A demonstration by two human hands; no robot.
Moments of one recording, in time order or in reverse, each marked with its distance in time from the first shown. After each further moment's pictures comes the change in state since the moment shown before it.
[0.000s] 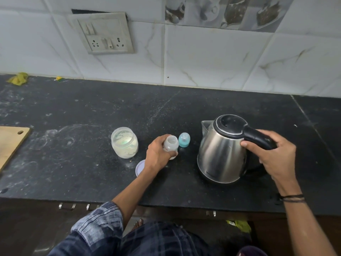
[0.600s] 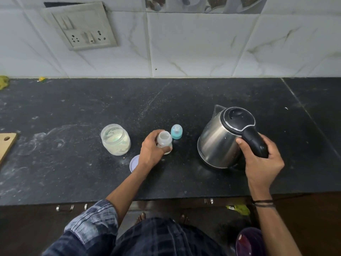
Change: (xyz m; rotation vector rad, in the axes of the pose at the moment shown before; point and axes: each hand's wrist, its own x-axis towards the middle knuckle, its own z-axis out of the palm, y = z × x) left_hand -0.001 -0.009 0.005 0.003 -0.054 0.039; right_hand -0.061 0.027 0.028 -0.037 0.506 0.072
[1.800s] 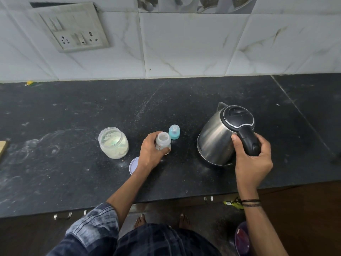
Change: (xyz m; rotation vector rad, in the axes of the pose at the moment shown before) left_hand 0.003 -0.006 0.000 -0.013 -0.018 0.042; right_hand -0.024 -0.021 0.016 -0.127 0.127 0.093
